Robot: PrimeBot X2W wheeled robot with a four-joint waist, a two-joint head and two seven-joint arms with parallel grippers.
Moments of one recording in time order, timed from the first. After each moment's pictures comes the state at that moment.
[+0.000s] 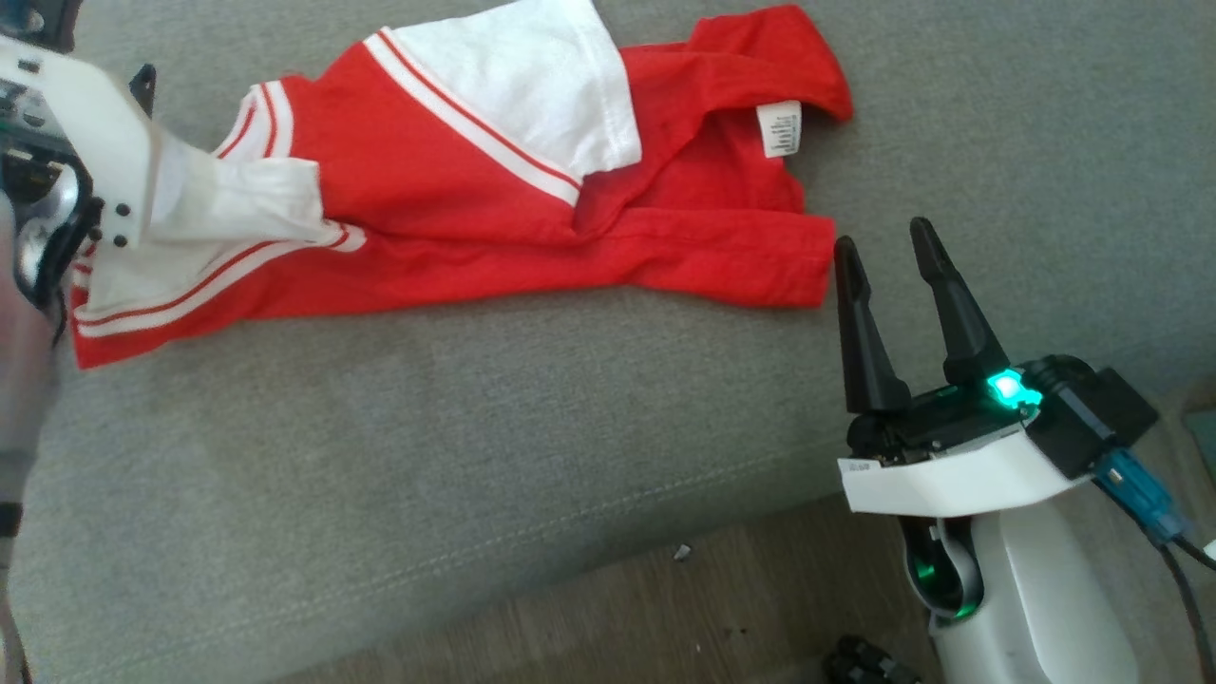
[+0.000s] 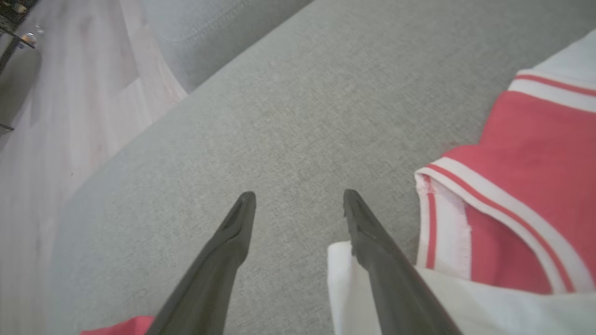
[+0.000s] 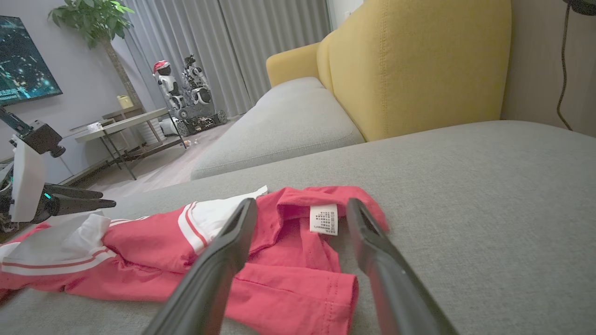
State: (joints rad) left arm -0.87 0.46 -0.32 0.57 -0.12 -0.12 0.43; right arm -0.20 -0.05 0.29 0.13 0.19 0.12 -0.26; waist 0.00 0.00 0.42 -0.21
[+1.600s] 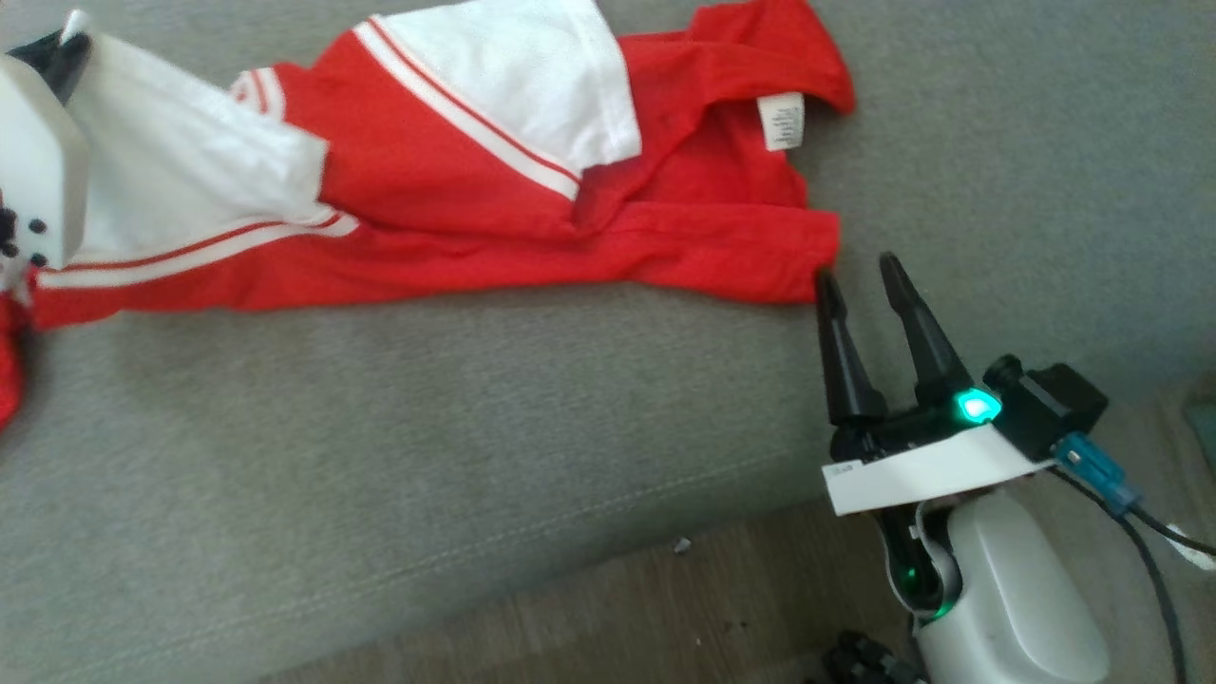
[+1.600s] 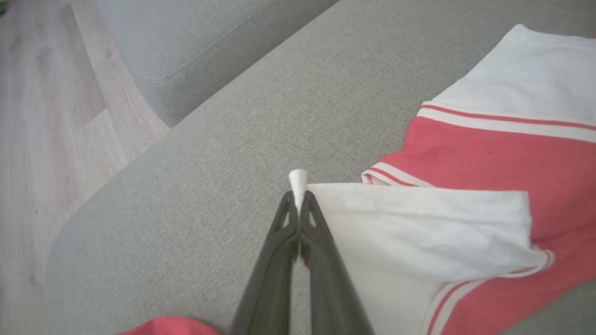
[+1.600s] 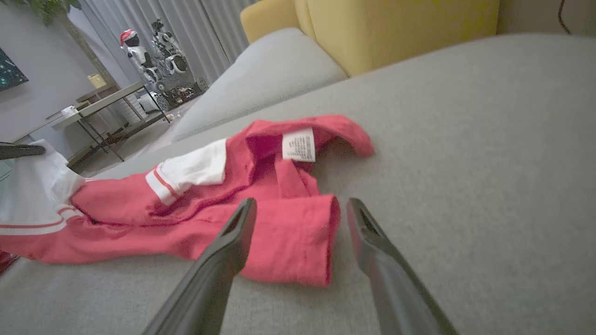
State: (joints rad) left arm -0.79 0.74 -0.45 0.15 -0.50 -0.10 0.60; right arm -0.25 -0.05 0.30 0.32 0.27 0.12 -0.26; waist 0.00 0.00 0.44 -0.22
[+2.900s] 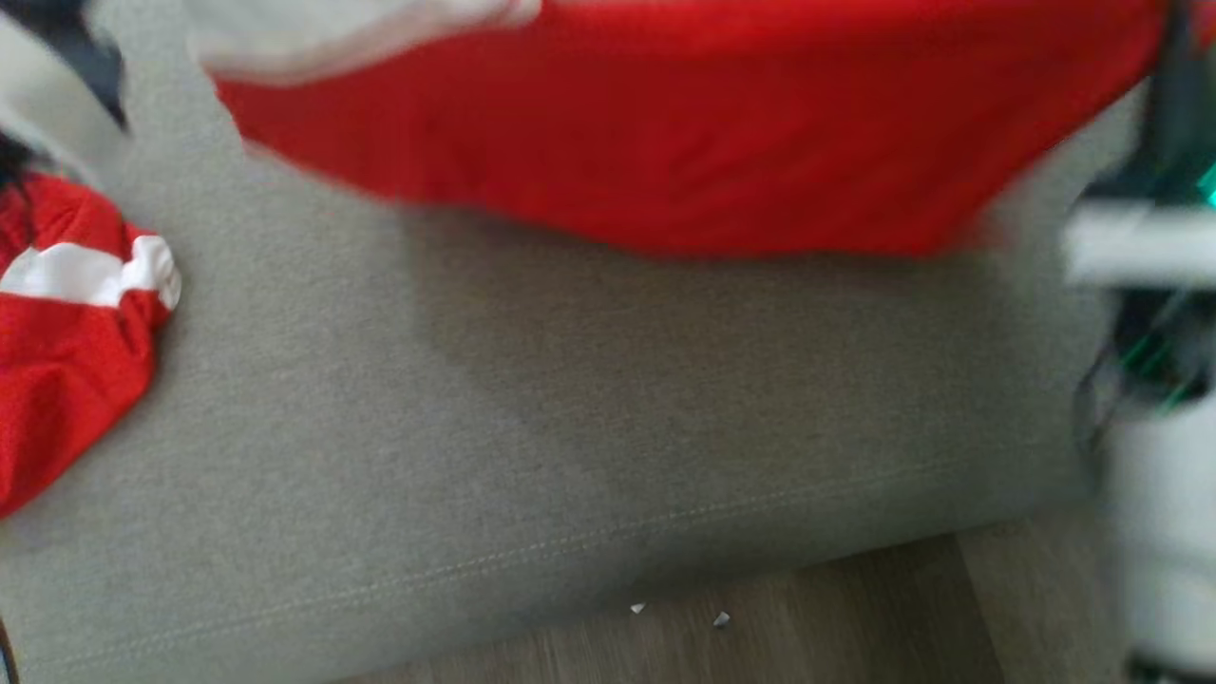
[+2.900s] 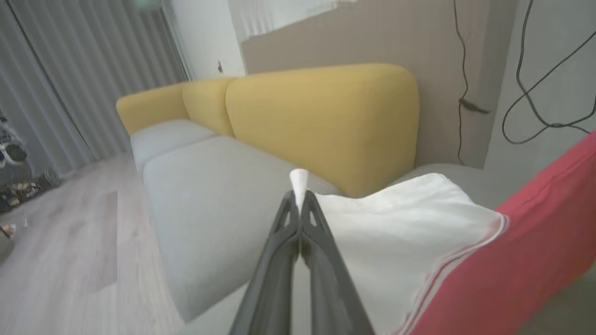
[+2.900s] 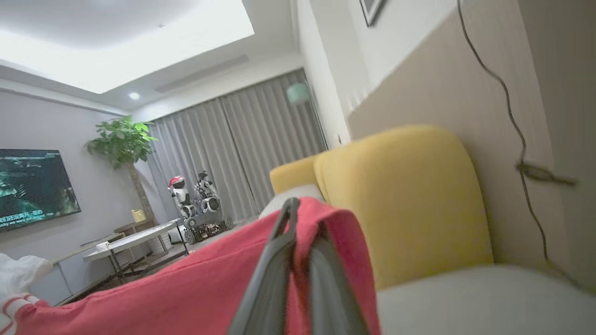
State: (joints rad) left arm -0.83 0.66 -0.41 0.03 -0.66 -0.12 0.22; right arm -0.48 -0.14 0.06 0.16 0.44 0.12 -0.13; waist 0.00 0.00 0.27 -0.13
